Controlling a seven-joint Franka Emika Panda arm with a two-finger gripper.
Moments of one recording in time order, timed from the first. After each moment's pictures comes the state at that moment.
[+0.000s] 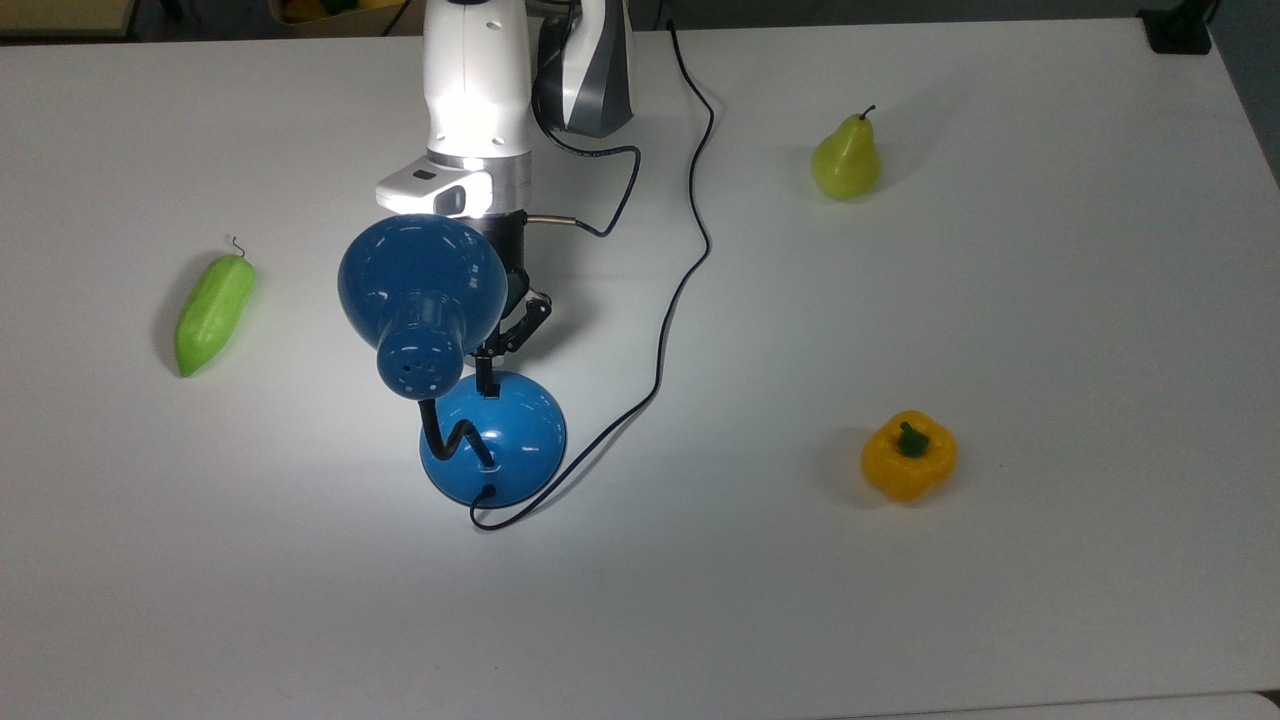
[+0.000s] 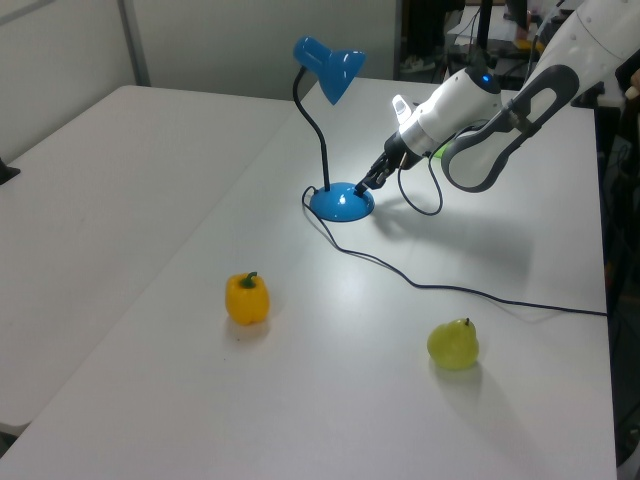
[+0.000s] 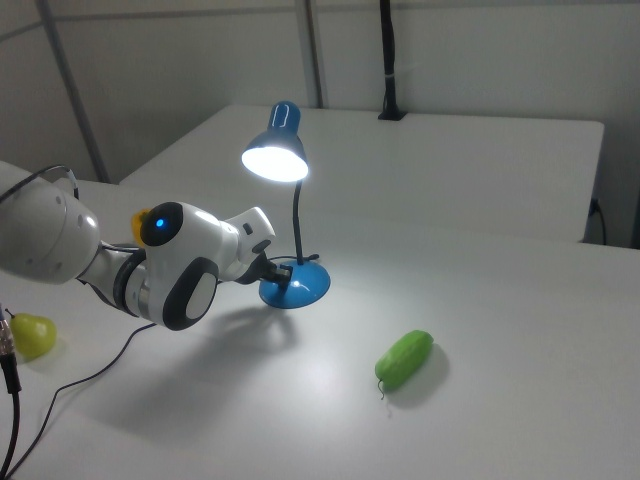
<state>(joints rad) 0.03 0.42 -0.02 -2.09 0.04 3.24 -0.15</state>
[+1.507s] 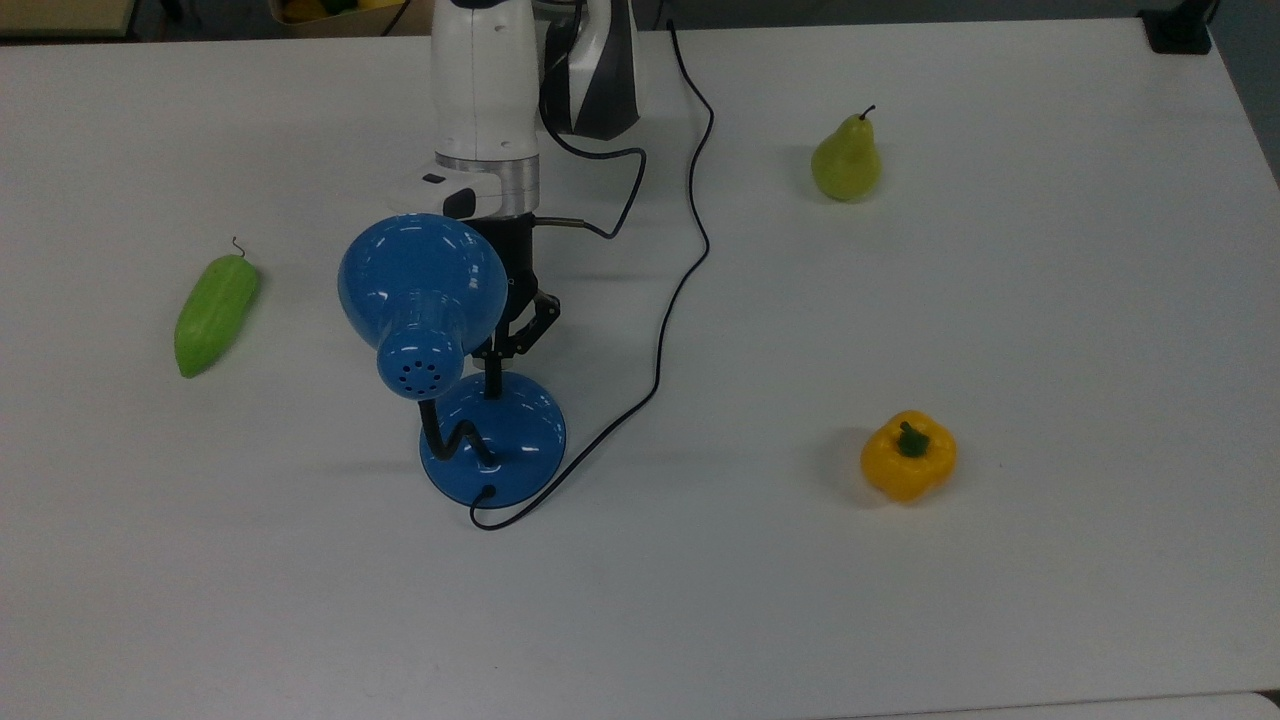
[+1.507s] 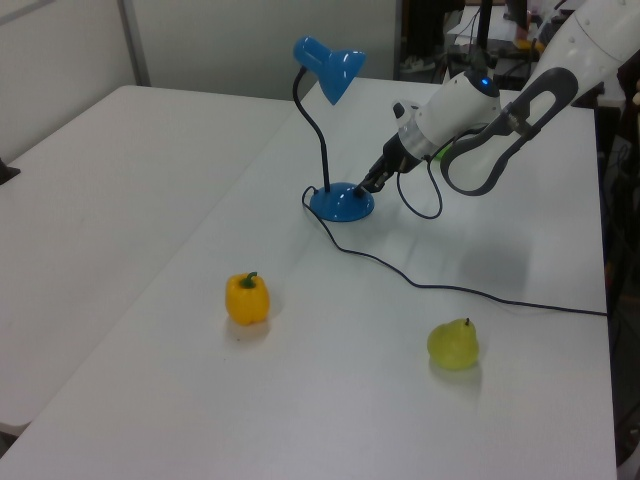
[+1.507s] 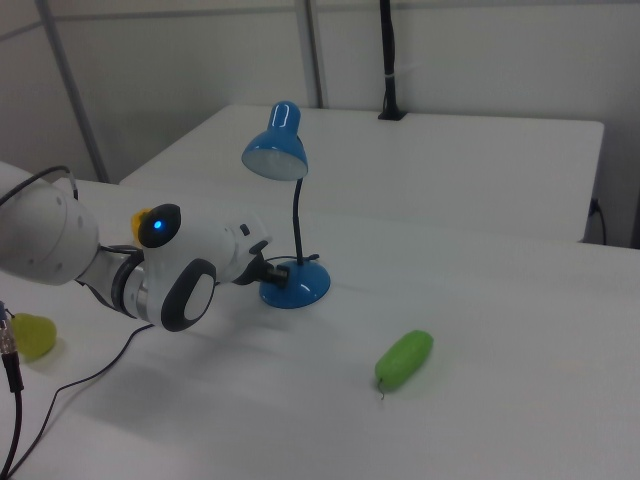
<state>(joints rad) 0.04 0.43 -0.01 -2.09 0.04 3.25 -0.15</state>
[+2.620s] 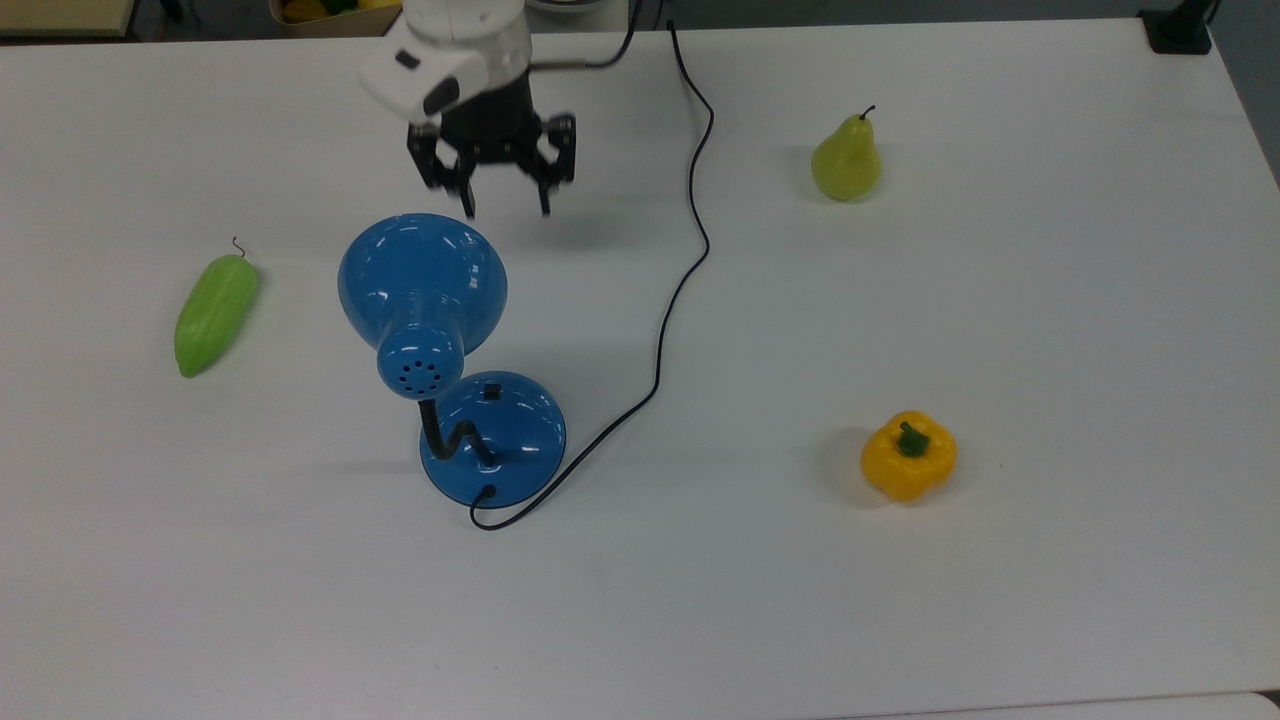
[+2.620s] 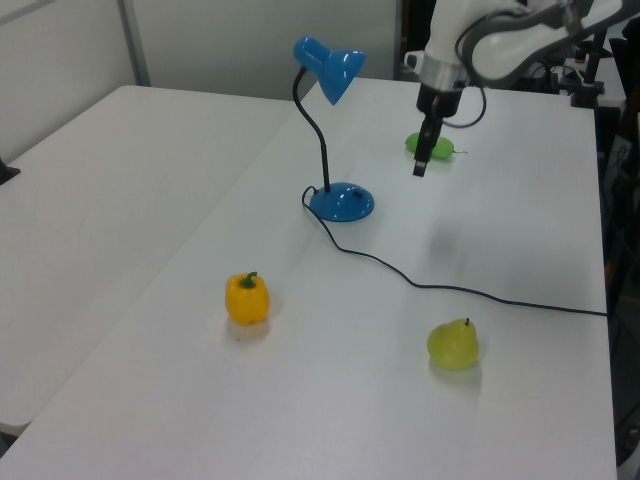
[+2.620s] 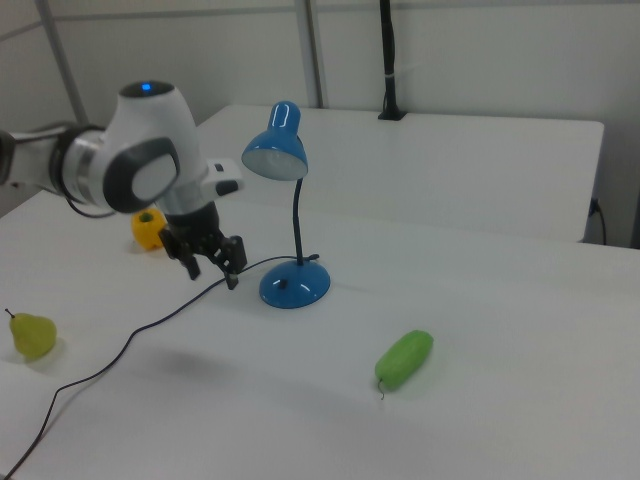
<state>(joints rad) 0.03 0.06 -0.01 -2.00 0.04 2.18 -0.11</state>
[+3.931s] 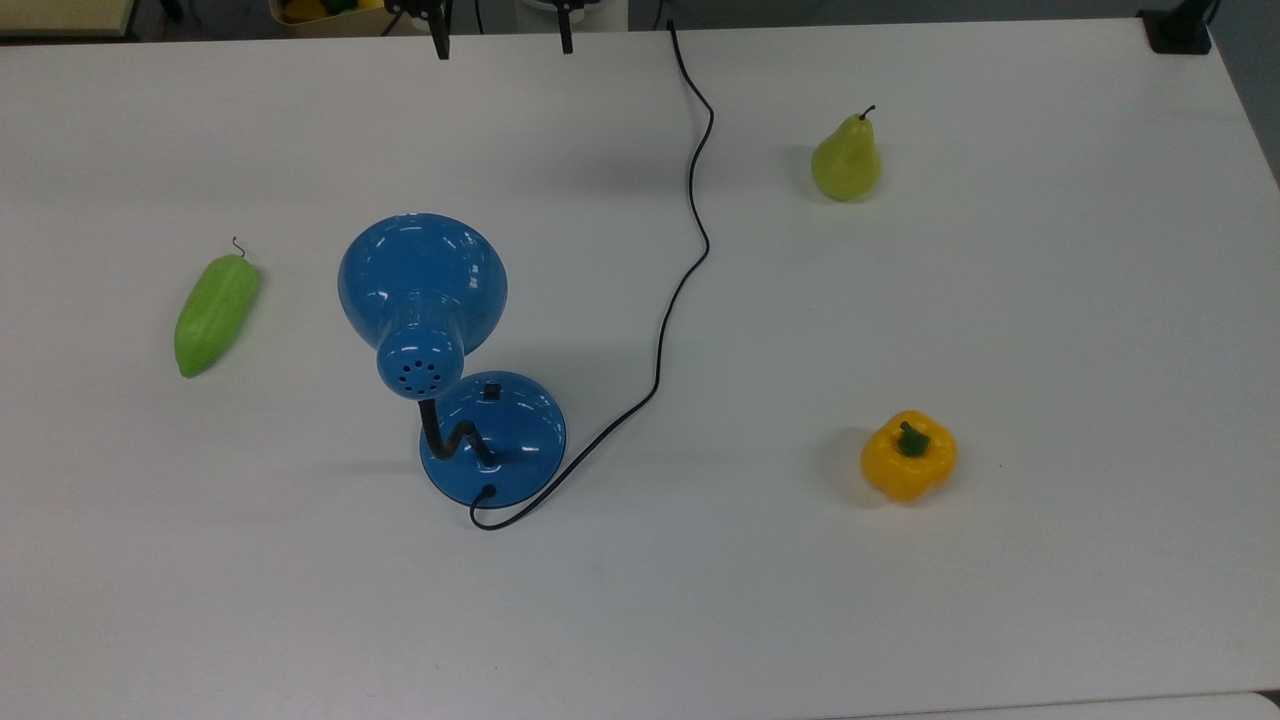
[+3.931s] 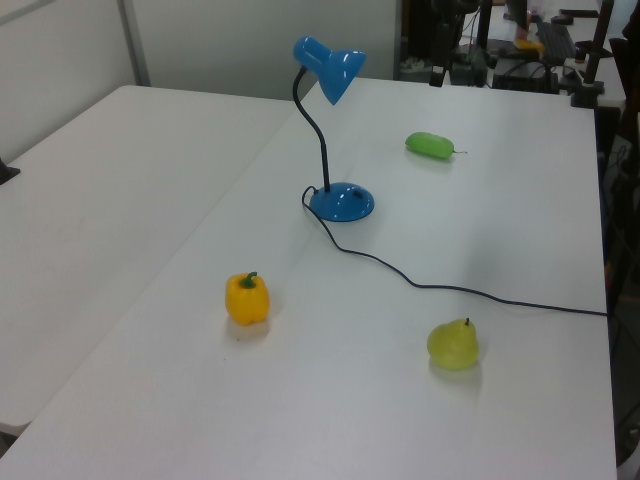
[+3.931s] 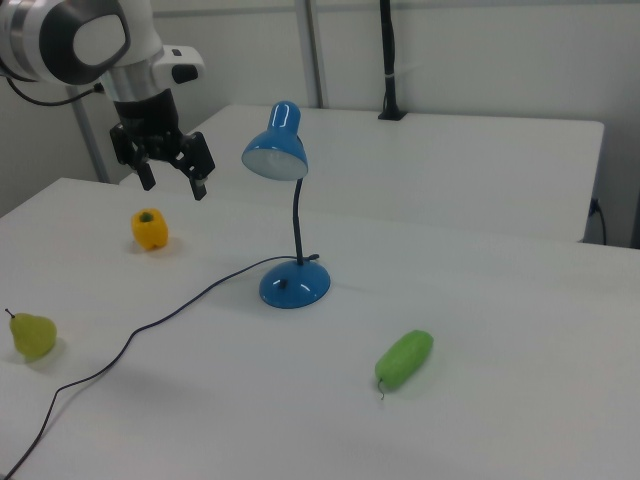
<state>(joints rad) 0.07 0.00 -0.03 -1.65 0.04 1.75 -0.07</state>
